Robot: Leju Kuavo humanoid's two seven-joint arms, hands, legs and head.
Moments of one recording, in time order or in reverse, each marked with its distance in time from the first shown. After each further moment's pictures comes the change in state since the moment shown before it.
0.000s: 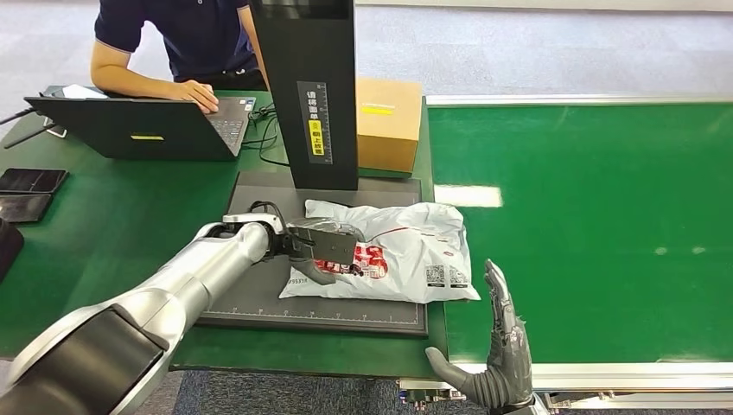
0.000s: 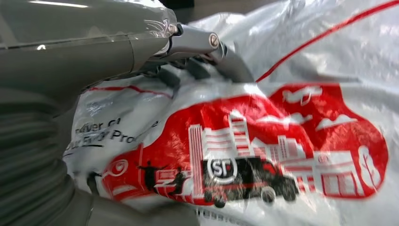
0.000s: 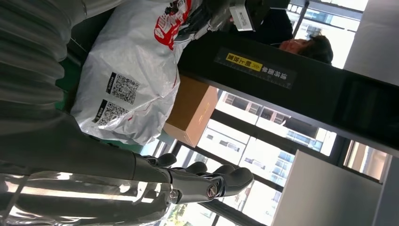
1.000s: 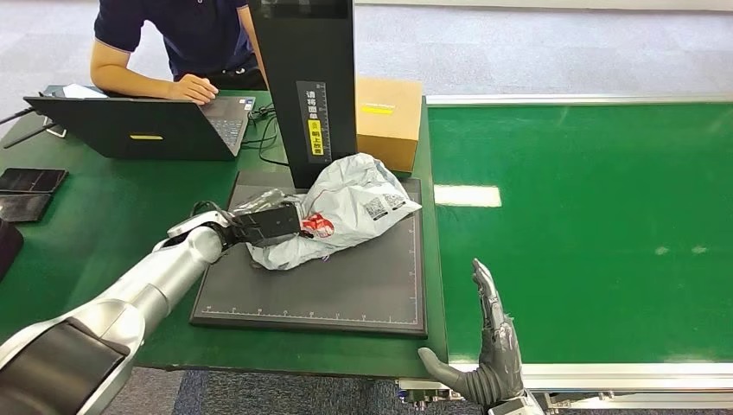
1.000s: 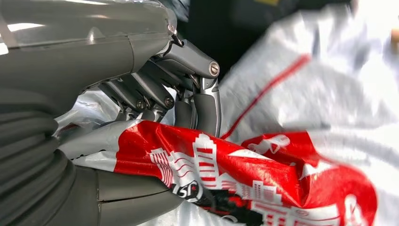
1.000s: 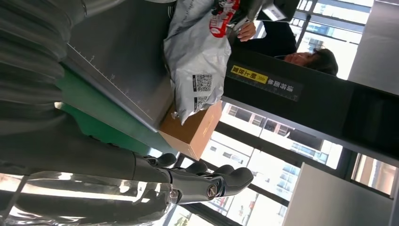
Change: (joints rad) left arm 0.078 0.162 0.098 -0.086 0.190 0.367 -0.047; right arm -0.015 0.034 -0.024 0.040 0.017 0.067 0.000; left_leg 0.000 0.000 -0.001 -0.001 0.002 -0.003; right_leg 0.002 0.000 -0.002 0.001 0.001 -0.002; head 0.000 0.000
